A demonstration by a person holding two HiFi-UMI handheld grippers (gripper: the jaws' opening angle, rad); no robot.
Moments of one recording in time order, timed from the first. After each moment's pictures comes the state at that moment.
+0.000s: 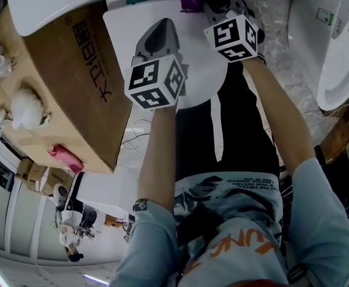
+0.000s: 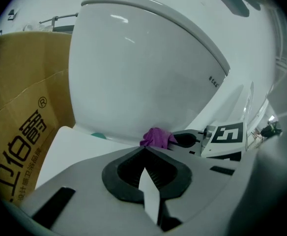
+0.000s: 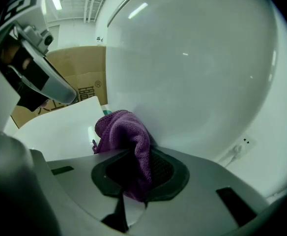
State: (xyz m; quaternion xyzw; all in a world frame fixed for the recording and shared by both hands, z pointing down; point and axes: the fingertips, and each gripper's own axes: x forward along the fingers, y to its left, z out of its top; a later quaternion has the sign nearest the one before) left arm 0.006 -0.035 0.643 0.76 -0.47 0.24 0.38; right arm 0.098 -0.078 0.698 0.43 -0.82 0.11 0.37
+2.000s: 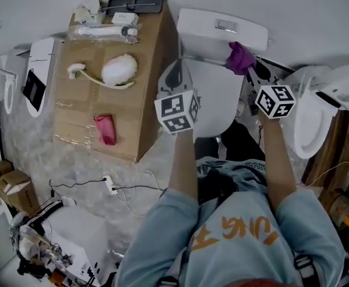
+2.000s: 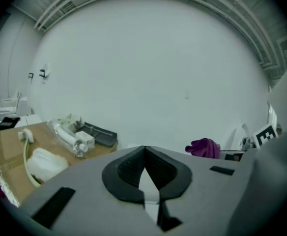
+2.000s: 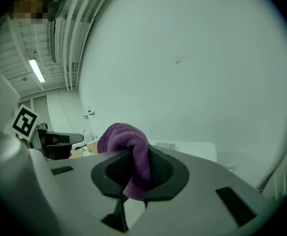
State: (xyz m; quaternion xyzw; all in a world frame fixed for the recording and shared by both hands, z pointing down) left arm -0.167 0.009 0.270 0.77 -0.61 0.05 0.20; right arm 0.037 -0.002 0.291 0.50 -0.84 0.20 0.06
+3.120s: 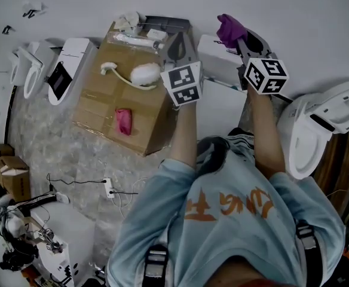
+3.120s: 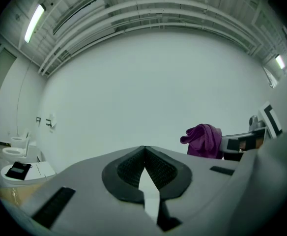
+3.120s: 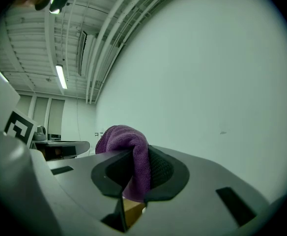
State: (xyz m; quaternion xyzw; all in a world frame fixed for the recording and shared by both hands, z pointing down) left arm -0.212 0.011 0.049 0.74 -0.68 -0.02 0.01; right arm -0.053 -0.017 0.043 0.47 -0.88 0.03 -0.03
